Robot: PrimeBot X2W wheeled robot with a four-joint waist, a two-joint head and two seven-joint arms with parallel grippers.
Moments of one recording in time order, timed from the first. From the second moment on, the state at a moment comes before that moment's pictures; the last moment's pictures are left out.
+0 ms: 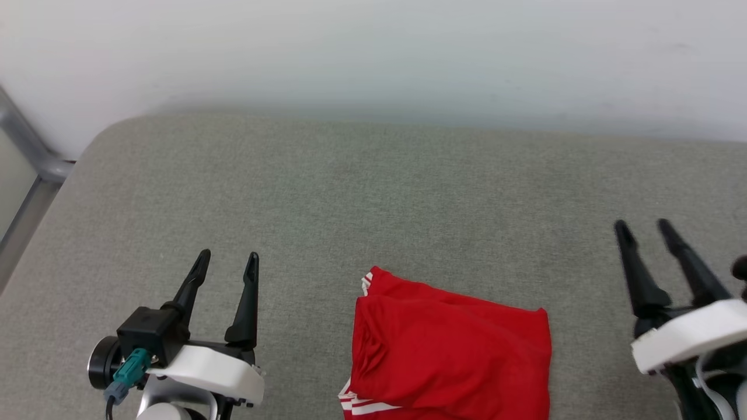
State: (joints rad) left arm -0.11 0.45 -0.43 -0.04 -0.56 0.26 -0.26; right arm -0.08 -0.16 -0.04 -0.10 0.46 0.13 0.12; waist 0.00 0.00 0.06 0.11
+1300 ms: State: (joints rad) left arm -0.04 0.36 -0.39 -0.01 -0.49 0.20 -0.26; right arm 0.16 -0.09 -0.24 -0.10 0.41 0.13 0.23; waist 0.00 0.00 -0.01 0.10
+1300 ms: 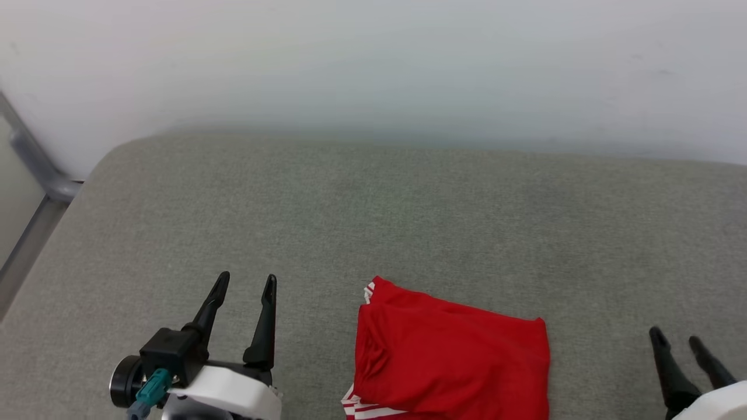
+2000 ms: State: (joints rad) left arm -0.14 0.28 -0.35 0.02 -0.43 0.10 -0.26; right arm 0.02 -0.15 0.04 0.25 0.78 0.13 0.46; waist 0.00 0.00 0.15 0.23
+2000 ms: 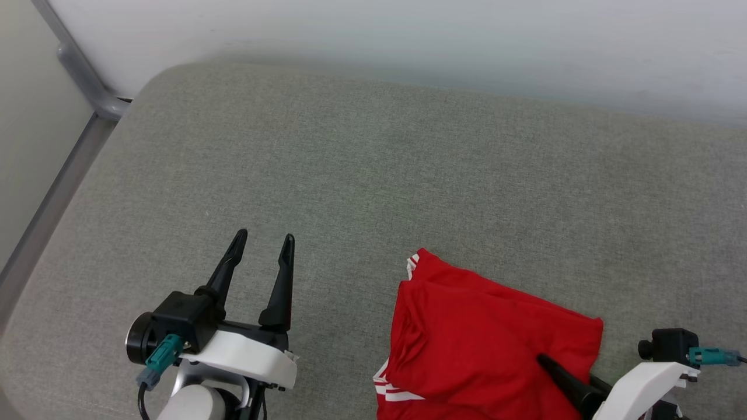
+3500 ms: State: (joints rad) left arm -0.36 0.37 -0.33 -0.09 -0.32 0.02 -0.24; right arm -0.47 -0.50 -0.26 0.27 0.25 0.13 0.43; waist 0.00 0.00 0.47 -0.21
